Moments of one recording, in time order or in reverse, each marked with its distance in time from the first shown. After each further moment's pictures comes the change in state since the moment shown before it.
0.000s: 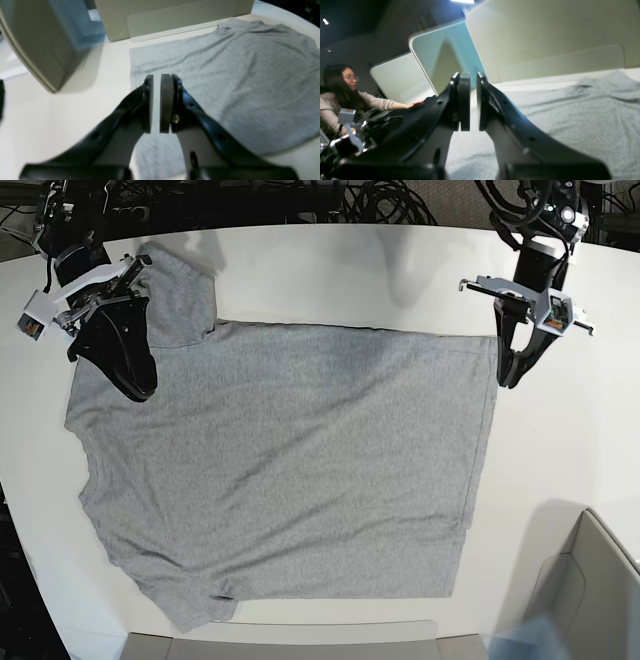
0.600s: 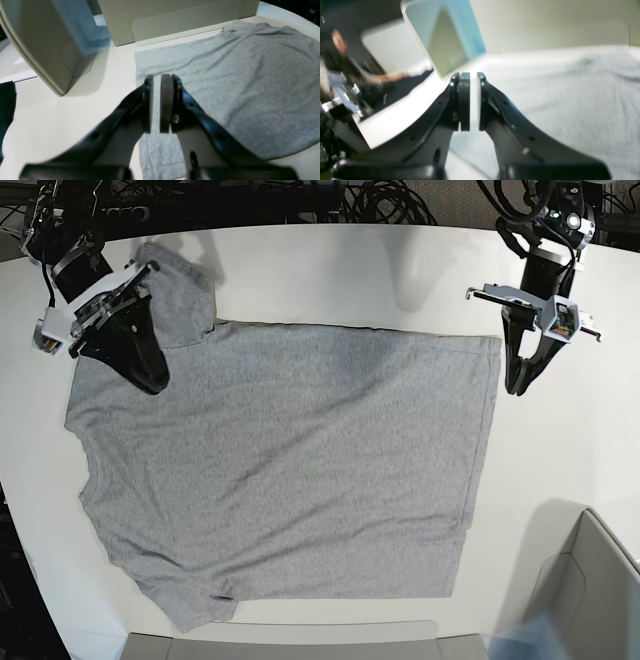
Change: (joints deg) left arm 0.2 0.2 -0.1 0.0 0.0 0.2 0.2; right arm 0.9 2.7 1.6 0.4 0.7 -13.5 -15.1
